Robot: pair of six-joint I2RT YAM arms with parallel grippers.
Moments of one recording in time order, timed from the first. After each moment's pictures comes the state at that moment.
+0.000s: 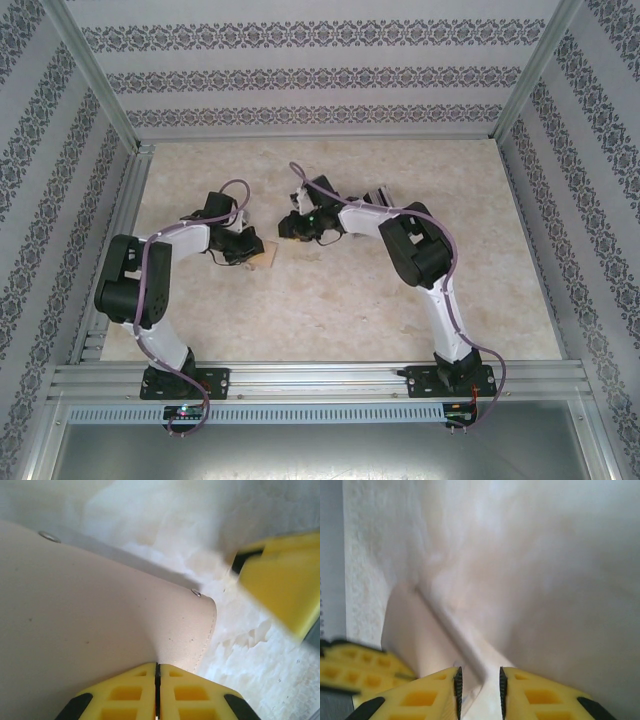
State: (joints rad) left arm -0.15 1.72 0.92 -0.38 0.51 -0.53; right arm 0.58 2.29 1.58 -0.19 -0.65 0.63
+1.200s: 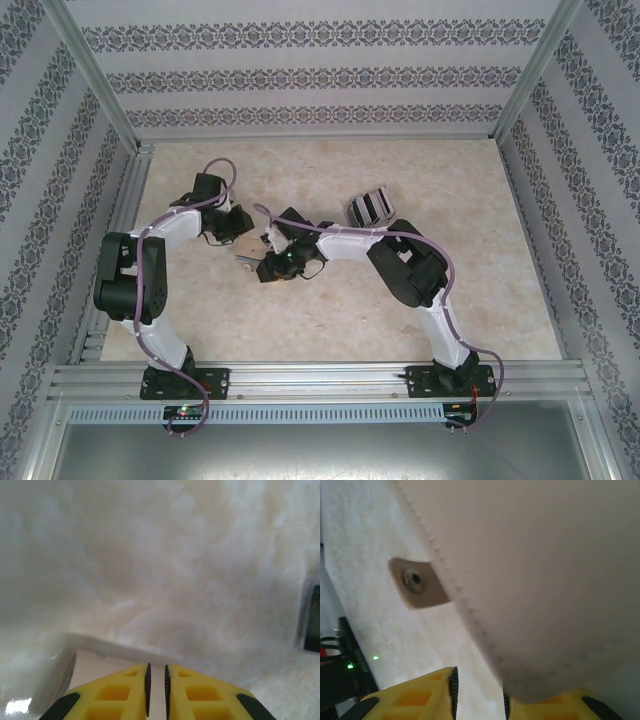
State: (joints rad) left arm -0.08 1.74 1.06 -0.39 0.41 -0.55; right arm 0.81 2.19 1.45 -0.29 -0.65 0.56
